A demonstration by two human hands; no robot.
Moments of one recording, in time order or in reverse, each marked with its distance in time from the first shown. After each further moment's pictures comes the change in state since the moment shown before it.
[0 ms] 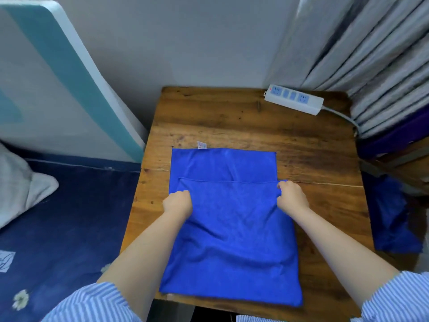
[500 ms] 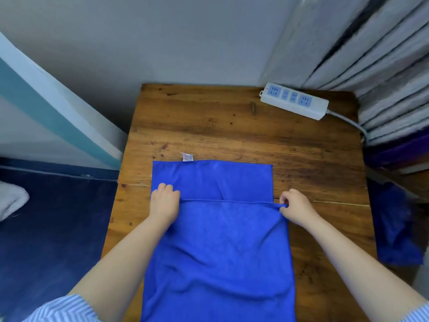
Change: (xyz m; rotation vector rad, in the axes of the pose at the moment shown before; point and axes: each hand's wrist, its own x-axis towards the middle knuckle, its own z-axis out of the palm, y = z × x) left_hand 0.076 0.009 -0.011 0.171 0.172 0.124; right_hand 0.061 0.026 -0.015 0.111 -0.165 -0.083
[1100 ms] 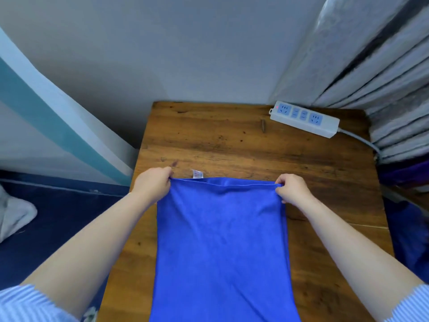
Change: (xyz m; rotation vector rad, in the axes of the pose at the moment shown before) left_hand 0.044 -0.066 -0.069 -0.233 0.129 0.009; right_hand 0.051 -0.065 -0.039 0.181 0.092 0.104
